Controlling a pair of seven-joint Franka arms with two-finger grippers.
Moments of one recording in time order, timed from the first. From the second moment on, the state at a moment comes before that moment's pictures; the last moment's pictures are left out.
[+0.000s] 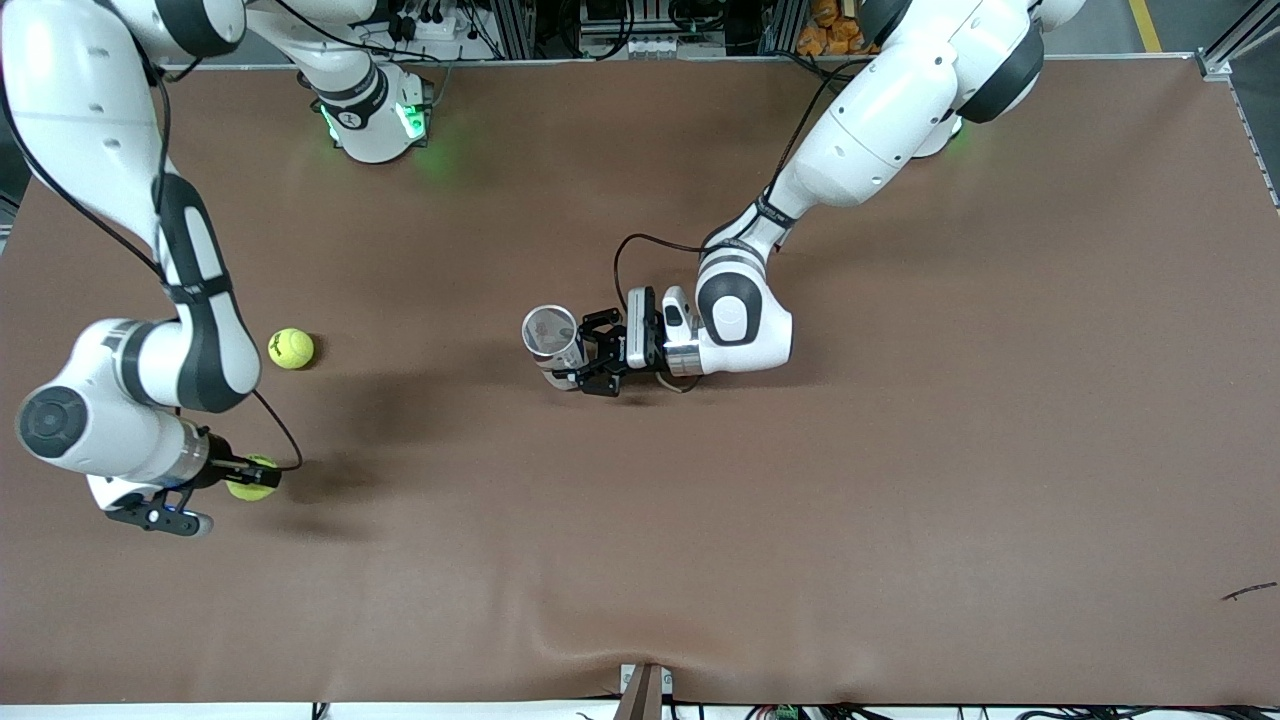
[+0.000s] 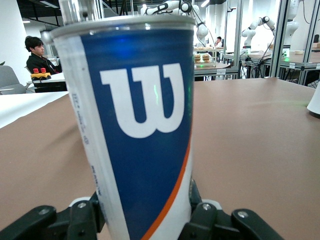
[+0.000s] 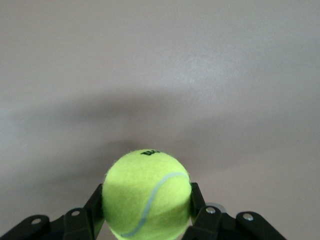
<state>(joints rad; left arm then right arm) -0.50 0.93 -0.30 -1.52 -1.86 2.33 2.61 -0.03 0.61 -0.06 -1.57 0.01 2.15 0.13</state>
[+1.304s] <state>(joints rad) -0.50 0.94 -0.30 -1.52 -1.86 2.32 2.66 0.53 0.39 -0.03 -1.40 0.18 1.71 1.06</state>
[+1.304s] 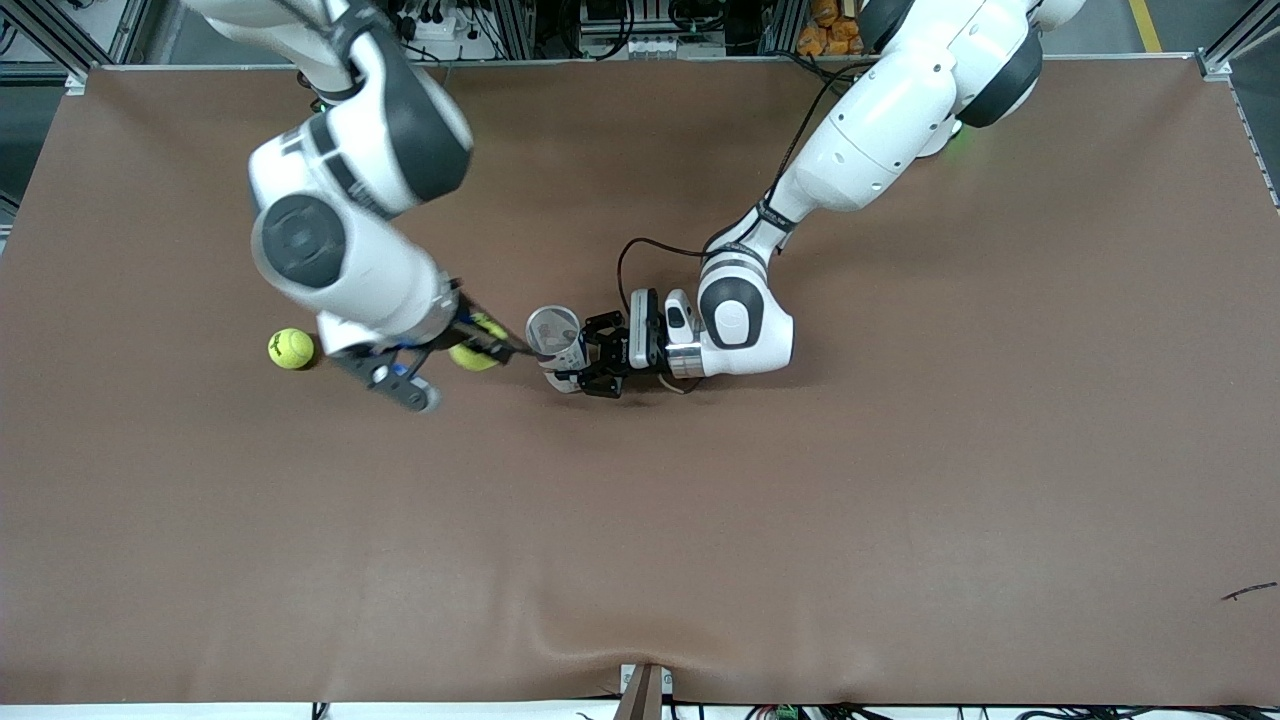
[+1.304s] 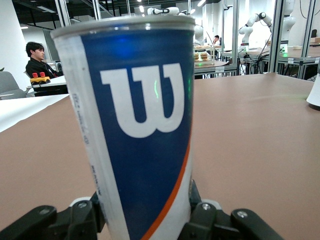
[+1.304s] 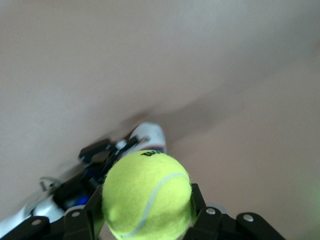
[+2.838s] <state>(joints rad) -0.50 0.95 -0.29 -1.52 -1.86 2.32 2.67 0.64 0.53 -0.04 -1.40 0.18 1.71 1.24</state>
